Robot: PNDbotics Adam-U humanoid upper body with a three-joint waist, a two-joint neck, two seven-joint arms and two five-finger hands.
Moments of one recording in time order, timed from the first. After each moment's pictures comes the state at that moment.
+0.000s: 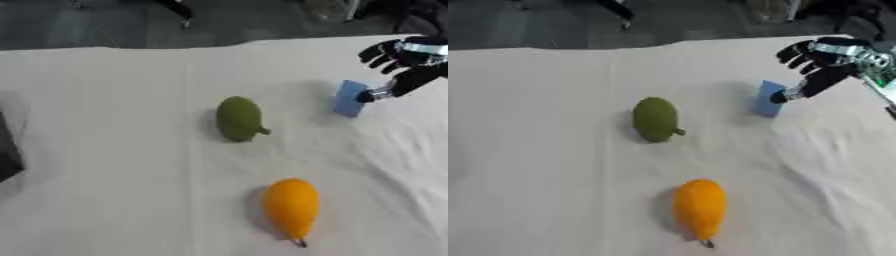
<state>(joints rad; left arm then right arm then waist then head) -0.37 0.32 0.08 -1.81 0.10 -0.06 0.23 -0.39 -1.22 -0.07 -1.39 -0.02 0.10 0.44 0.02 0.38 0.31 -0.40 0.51</state>
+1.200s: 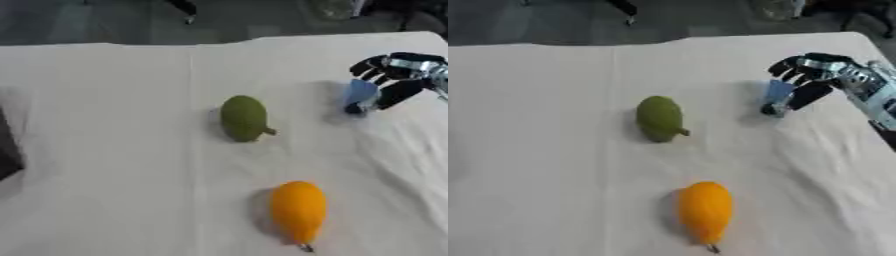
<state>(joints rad) -0.37 0.32 0.08 -1.82 0.11 -0.06 0.23 -0.39 -1.19 -0.07 -1.38 0.06 0.12 0.42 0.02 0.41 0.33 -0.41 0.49</state>
